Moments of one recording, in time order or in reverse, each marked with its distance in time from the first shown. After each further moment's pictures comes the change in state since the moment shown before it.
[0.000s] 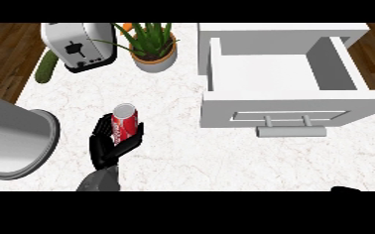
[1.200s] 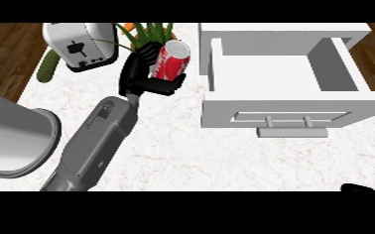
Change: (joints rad) left arm -0.488 0.061 -0.145 -0.092 -0.179 -0.223 0.510; right arm -0.029 -0.021 -0.037 -0.032 0.012 -0.020 0.039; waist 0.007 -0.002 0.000
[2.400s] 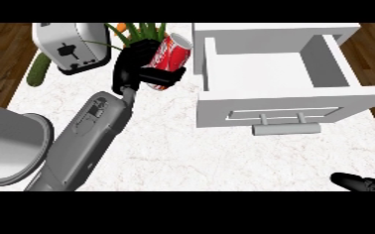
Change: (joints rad) left arm -0.008 0.076 -0.086 -0.196 -0.072 0.292 0.508; right arm -0.059 -0.008 0.027 0.057 0.006 0.009 -0.007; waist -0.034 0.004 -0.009
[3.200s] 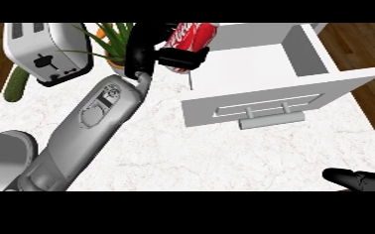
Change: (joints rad) left arm -0.170 0.014 -0.098 -0.106 -0.106 0.154 0.177; right arm -0.070 -0.013 0.038 0.016 -0.006 0.008 0.026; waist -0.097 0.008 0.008
